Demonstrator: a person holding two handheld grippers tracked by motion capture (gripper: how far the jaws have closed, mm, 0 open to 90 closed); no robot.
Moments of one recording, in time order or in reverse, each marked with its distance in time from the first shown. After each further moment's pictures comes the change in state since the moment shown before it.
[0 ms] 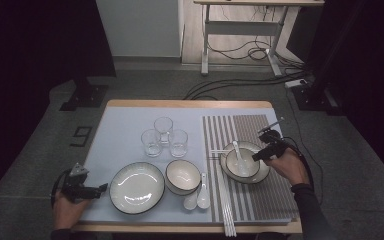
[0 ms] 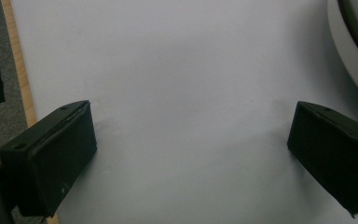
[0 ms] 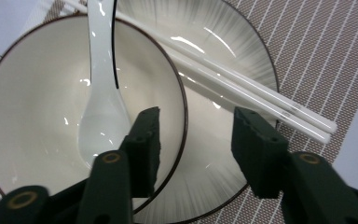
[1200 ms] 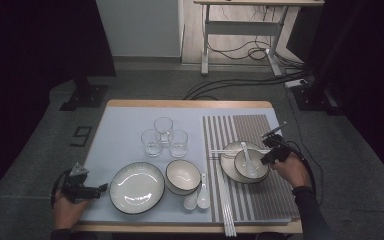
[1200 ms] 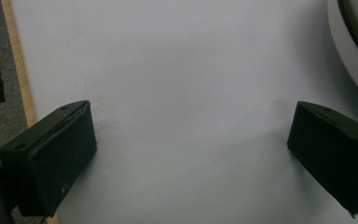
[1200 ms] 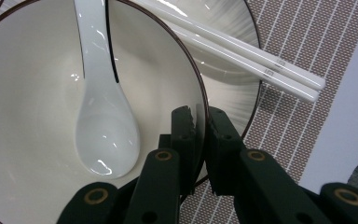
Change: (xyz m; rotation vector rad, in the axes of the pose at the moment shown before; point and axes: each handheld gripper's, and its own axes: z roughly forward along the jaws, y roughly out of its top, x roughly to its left) left arm 0.000 0.000 0.000 0.000 0.000 0.000; right arm -0.009 -0.015 0.006 0.063 -0.050 0.062
